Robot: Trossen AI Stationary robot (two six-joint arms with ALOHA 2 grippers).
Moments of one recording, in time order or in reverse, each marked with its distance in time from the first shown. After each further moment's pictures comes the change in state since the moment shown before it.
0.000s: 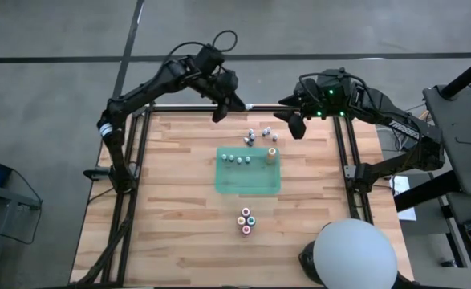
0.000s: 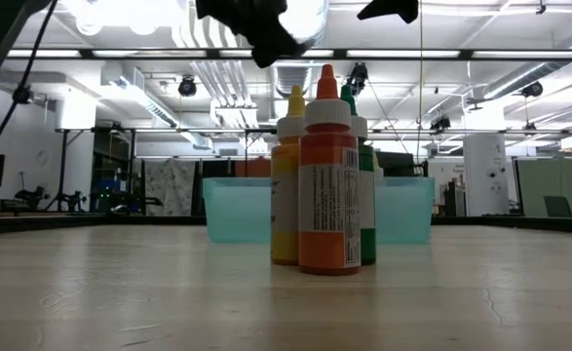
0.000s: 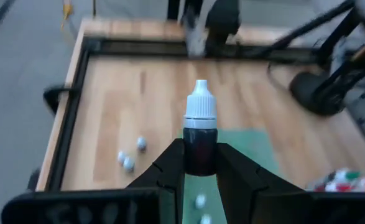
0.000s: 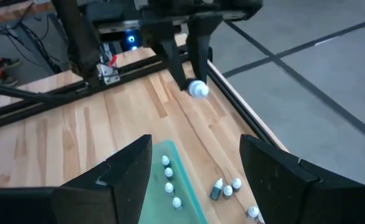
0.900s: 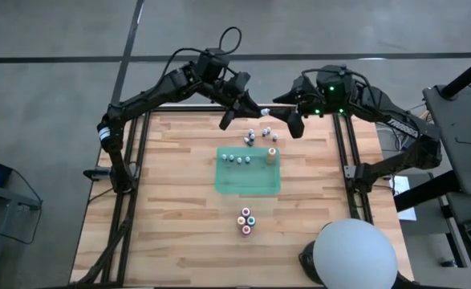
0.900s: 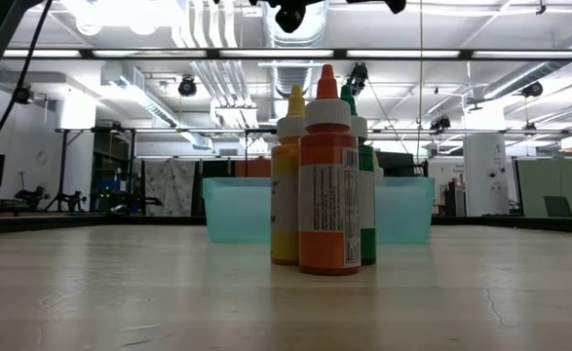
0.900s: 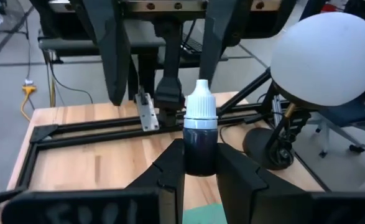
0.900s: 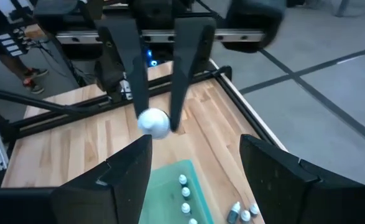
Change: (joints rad) left arm -0.119 -0.019 0.004 0.292 0.135 -0.144; right arm 0.016 0.041 0.067 0.040 -0.070 -0.012
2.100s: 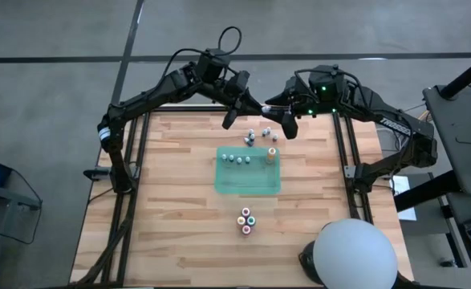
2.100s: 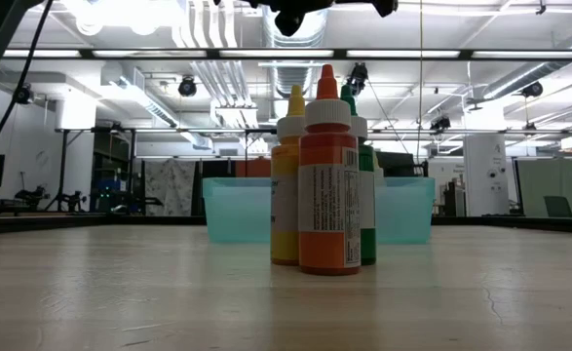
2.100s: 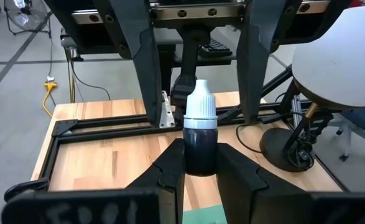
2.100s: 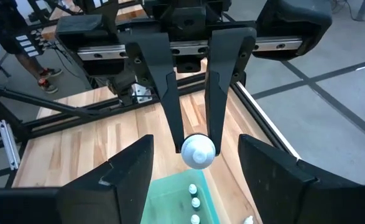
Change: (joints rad) left arm -0.001 0.000 -0.013 0.020 -0.071 0.001; right arm 0.002 0.043 0.000 0.062 -0.046 -0.003
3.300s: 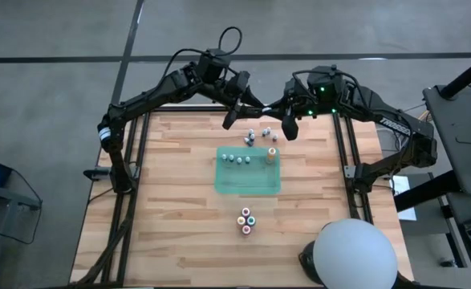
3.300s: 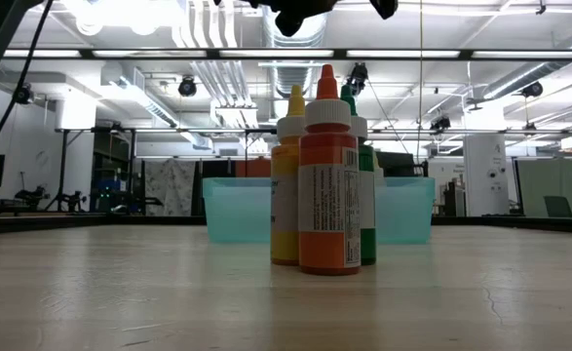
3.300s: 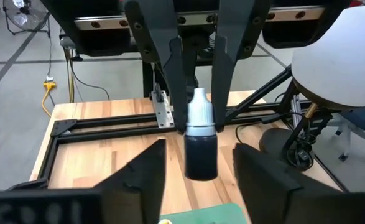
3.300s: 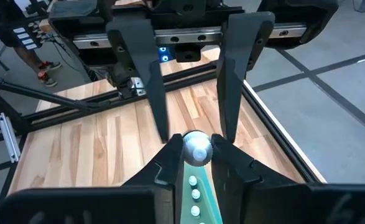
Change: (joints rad) left arm 0.000 0.000 -0.001 0.002 0.001 -0.002; right arm 0.000 0.001 0.000 -0.033 -0.003 -0.001
